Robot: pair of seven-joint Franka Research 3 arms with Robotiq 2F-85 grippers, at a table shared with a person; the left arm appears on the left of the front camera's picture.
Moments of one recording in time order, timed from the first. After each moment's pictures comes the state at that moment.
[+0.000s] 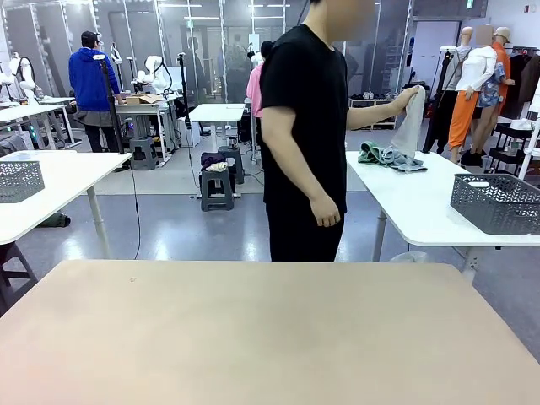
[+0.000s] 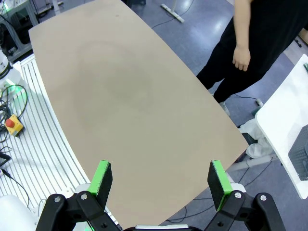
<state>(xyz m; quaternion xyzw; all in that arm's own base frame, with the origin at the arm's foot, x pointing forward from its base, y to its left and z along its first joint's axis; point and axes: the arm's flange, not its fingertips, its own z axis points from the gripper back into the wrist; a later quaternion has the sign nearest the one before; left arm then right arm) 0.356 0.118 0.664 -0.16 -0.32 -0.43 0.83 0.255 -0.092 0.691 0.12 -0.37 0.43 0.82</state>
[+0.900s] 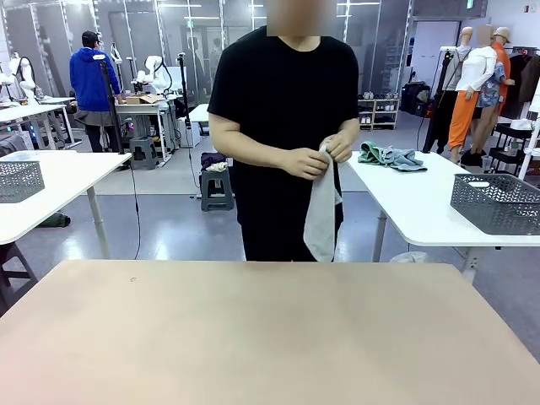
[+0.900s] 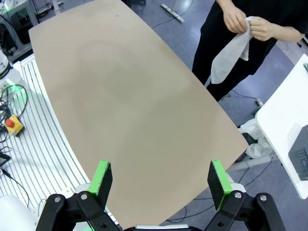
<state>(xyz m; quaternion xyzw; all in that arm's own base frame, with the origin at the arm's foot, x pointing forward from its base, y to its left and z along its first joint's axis) 0.356 0.118 0.664 -0.16 -0.32 -0.43 0.83 0.255 -0.092 0.691 0.12 -0.37 0.43 0.82</state>
